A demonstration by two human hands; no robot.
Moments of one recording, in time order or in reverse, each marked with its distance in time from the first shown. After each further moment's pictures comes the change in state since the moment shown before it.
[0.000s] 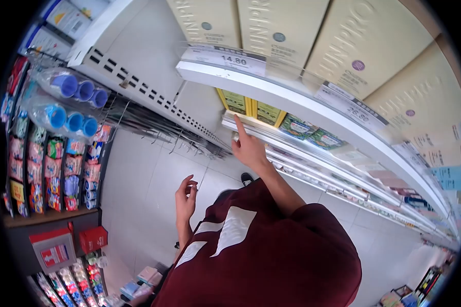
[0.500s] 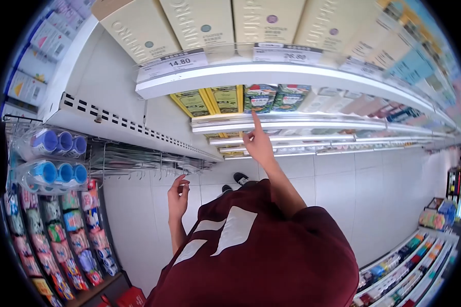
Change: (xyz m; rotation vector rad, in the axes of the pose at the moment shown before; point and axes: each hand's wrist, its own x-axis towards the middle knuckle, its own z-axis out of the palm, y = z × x) left_hand 0.082 0.000 -0.028 0.086 -0.403 0.235; right_hand -0.076 0.027 -0.025 0.203 0.520 0.340
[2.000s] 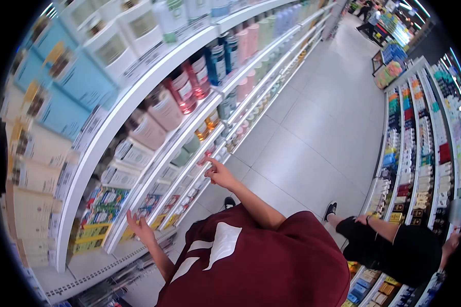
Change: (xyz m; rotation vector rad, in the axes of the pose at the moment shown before) left_hand 0.077 0.124 0.317 -0.100 -0.005 0.348; right_hand -0.139 0.264 -0.294 0.734 0.338 0.335
